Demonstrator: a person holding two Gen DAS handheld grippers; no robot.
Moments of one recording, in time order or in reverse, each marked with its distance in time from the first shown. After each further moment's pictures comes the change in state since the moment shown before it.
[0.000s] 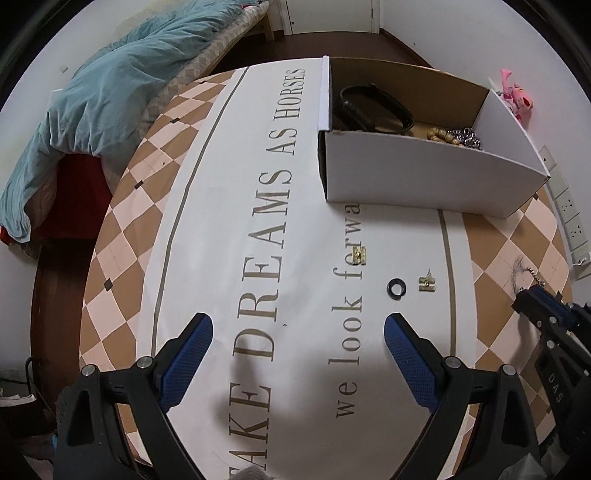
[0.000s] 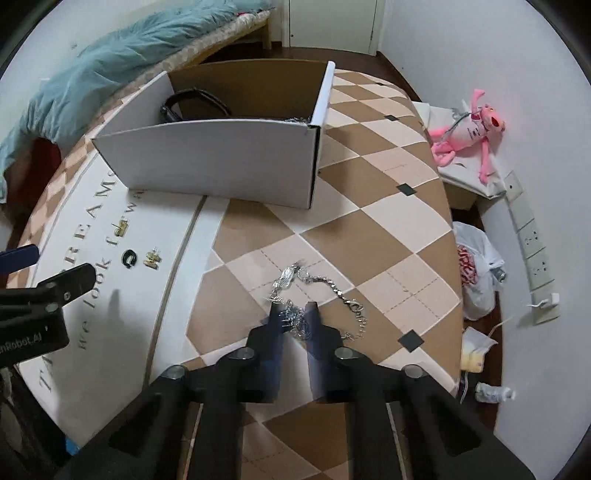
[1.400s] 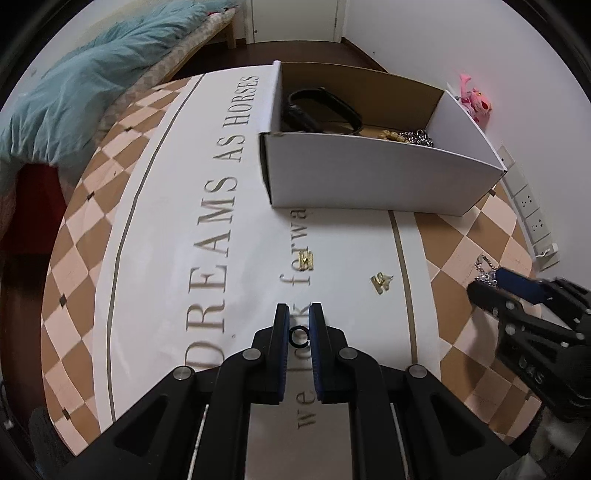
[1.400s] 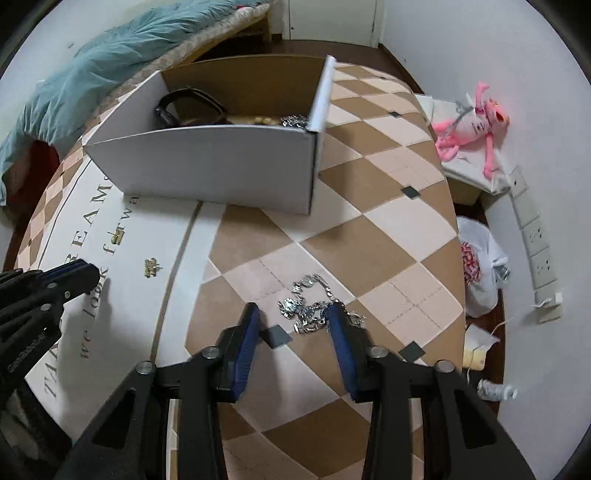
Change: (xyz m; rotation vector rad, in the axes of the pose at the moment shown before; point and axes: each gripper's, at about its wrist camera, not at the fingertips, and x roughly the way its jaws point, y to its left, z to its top) left arm 0.000 -0.007 -0.004 0.035 -0.037 -0.196; right arm 0.004 -0.007 0.010 0.005 0.022 0.021
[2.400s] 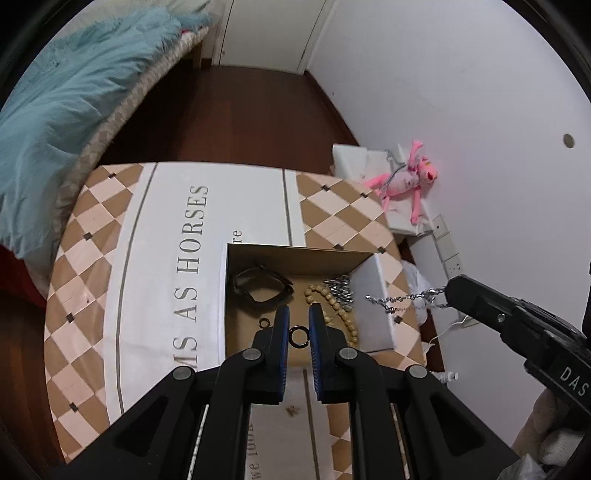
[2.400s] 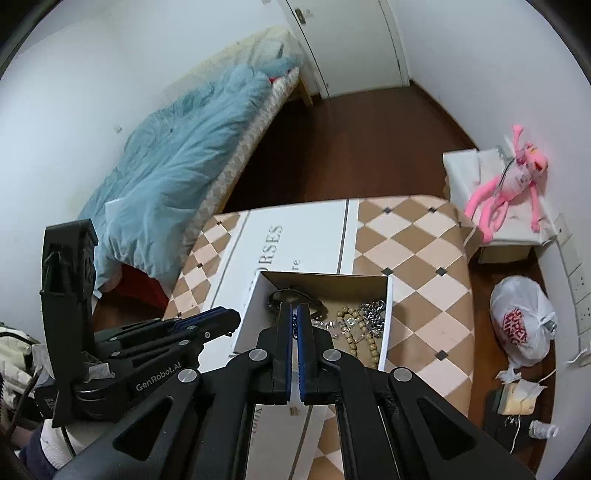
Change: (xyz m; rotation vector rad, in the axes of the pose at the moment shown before) left arm -0.064 0.005 0.148 -0.037 -0.060 -0.271; right arm -0.119 -0.009 0.154 0.133 -0.171 0.346
